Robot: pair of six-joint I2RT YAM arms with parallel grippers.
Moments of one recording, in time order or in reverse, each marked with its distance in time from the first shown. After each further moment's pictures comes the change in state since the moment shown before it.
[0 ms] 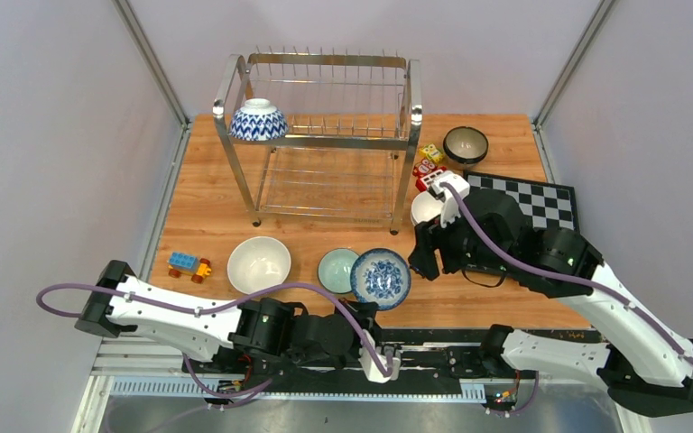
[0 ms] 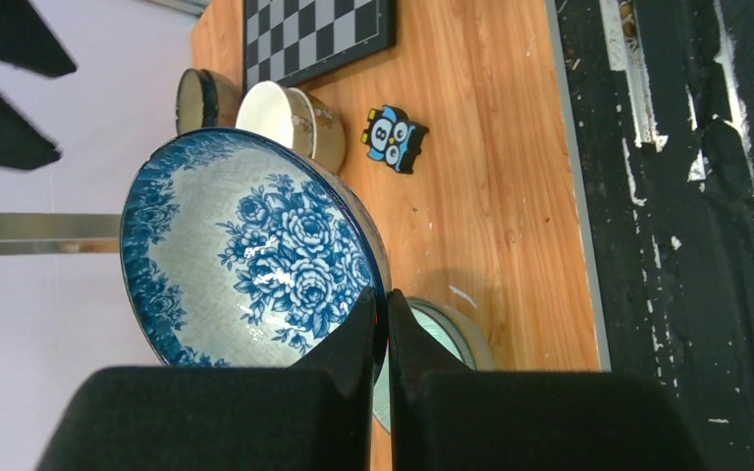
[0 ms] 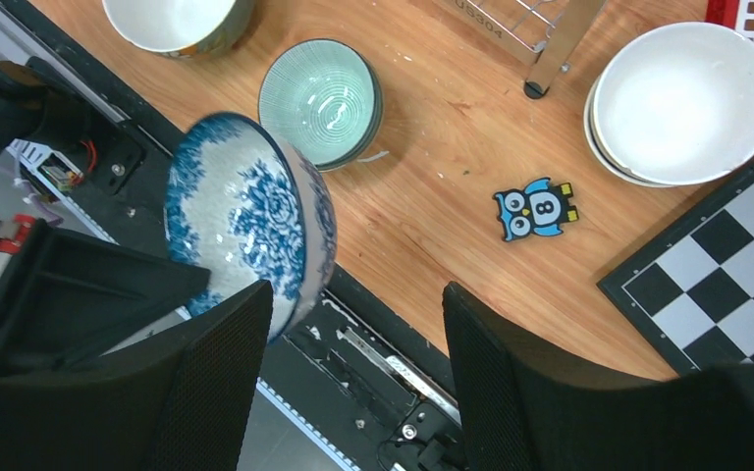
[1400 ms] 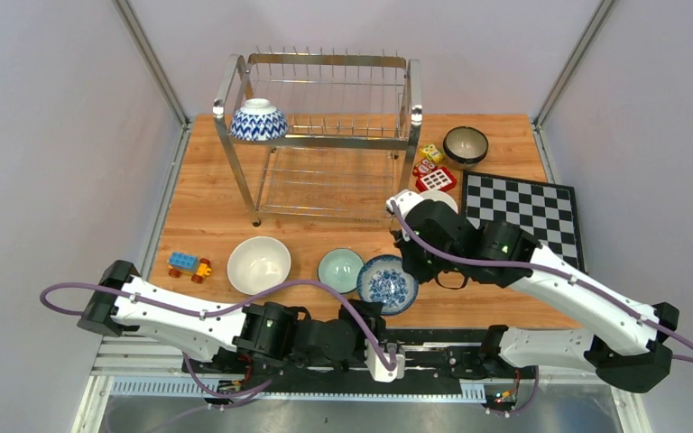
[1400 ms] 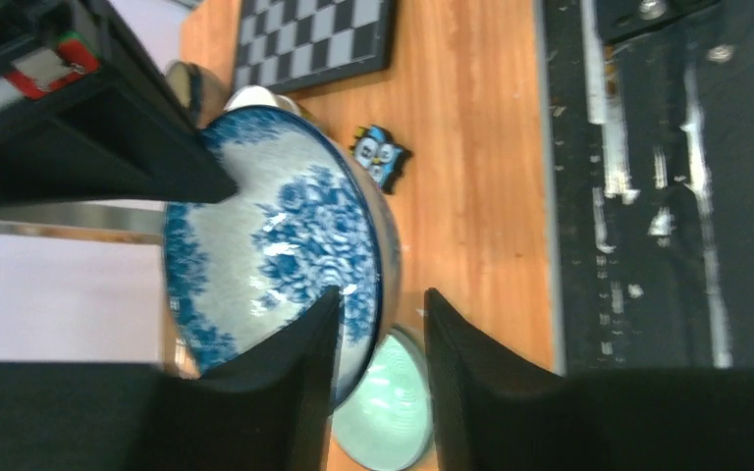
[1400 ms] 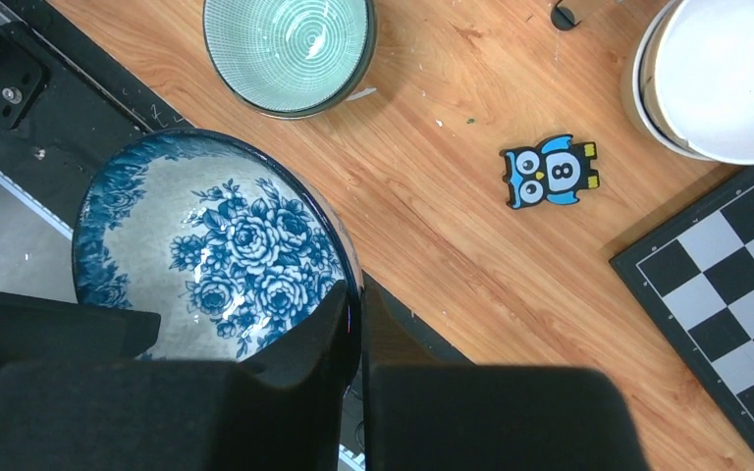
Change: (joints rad) left arm -0.022 0.028 -0.021 0.076 0.004 -0.098; right arm 0.096 0.156 -0.090 0.027 0.039 0.005
